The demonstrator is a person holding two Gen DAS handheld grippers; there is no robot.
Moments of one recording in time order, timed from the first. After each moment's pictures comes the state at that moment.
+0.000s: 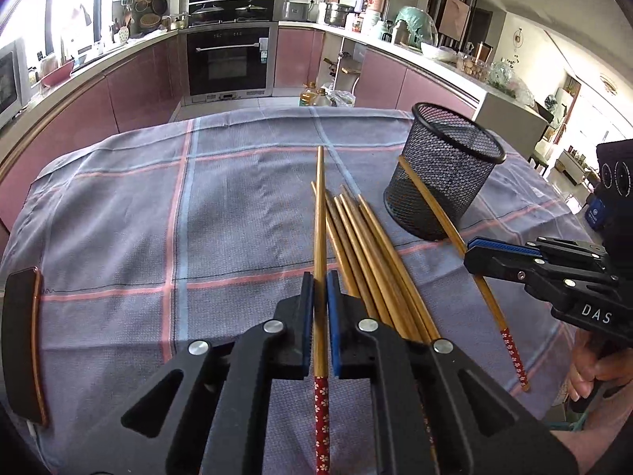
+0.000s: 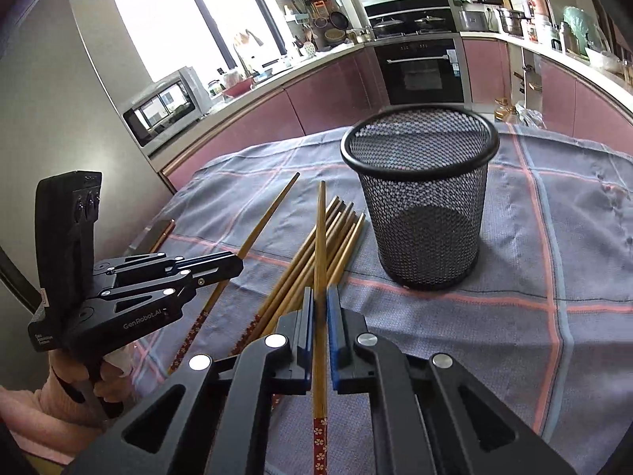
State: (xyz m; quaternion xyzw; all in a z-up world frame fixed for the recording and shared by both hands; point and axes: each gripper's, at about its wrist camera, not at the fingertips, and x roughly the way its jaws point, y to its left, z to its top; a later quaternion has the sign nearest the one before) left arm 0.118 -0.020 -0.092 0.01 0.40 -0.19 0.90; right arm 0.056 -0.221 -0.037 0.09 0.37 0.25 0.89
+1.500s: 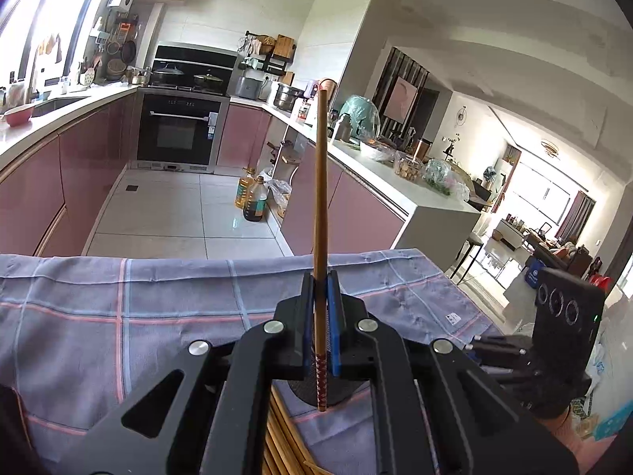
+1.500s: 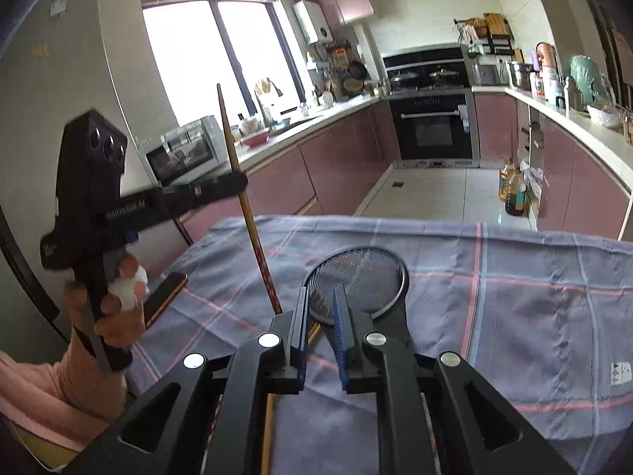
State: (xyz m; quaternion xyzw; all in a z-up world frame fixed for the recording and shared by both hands) left arm 0.165 -0.052 0.037 -0.08 0.27 -0.29 0.91; right arm 0.067 -0.273 0.007 0.06 0.34 0.28 0.90
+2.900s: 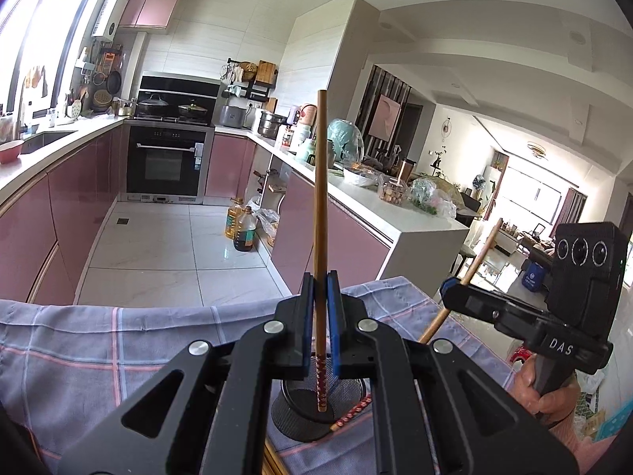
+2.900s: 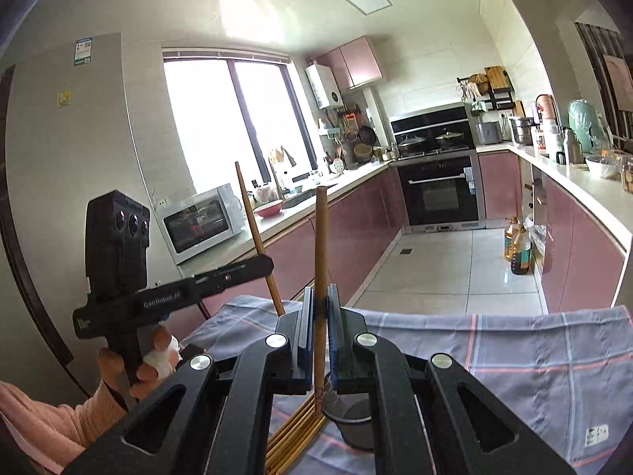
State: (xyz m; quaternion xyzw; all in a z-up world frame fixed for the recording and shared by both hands) left arm 0.173 -0.070 0.078 -0.07 0.22 -0.31 0.92; right arm 0.080 -0.311 0.109 0.11 0.17 0.27 0.94
